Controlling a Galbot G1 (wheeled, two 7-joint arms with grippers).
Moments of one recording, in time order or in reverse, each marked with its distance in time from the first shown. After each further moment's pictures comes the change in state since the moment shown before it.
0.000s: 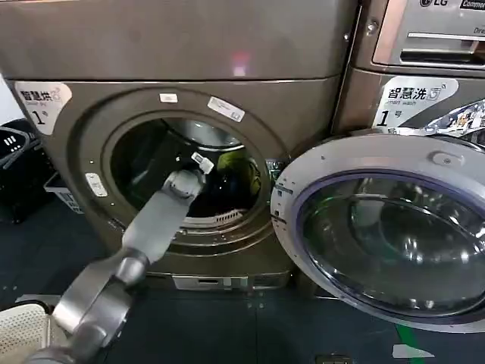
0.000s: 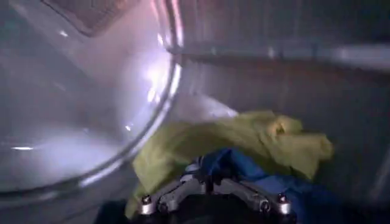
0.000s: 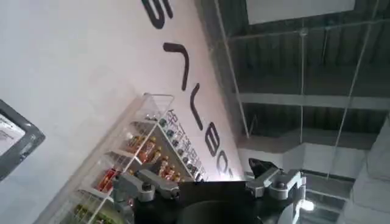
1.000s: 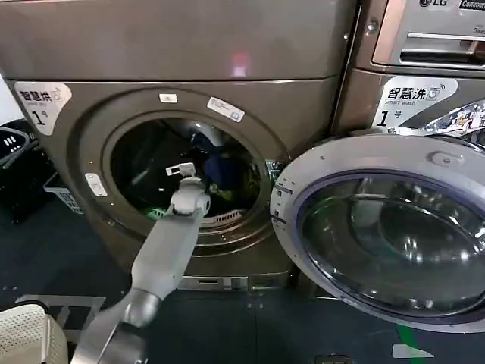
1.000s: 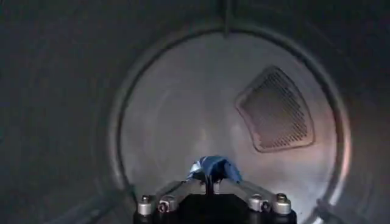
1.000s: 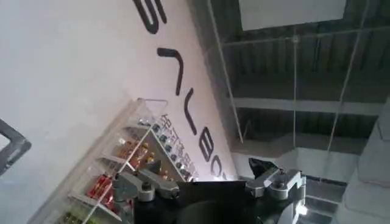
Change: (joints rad) left arm 0.235 -0.078 -0.237 -0.307 -0.165 -0.280 -0.584; right arm -0.023 -0.007 0.042 -0.006 0.013 -0.007 0.028
